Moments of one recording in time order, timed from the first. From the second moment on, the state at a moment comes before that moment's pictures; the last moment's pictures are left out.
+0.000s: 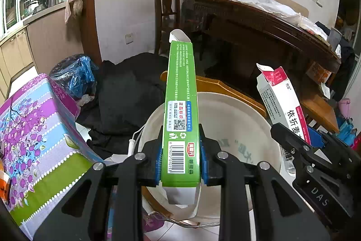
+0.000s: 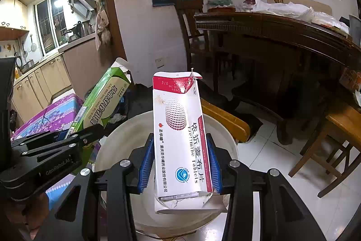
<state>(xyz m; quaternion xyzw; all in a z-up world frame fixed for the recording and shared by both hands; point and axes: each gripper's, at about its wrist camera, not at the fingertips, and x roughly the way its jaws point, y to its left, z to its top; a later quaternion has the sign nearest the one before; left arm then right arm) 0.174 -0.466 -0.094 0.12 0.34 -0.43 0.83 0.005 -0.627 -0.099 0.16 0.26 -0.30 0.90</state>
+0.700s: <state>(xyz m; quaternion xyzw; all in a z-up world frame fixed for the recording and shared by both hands) 0.172 -0.467 -0.103 0.14 0.34 -0.43 0.82 0.011 -0.625 -0.106 0.16 0.26 -0.30 0.90</state>
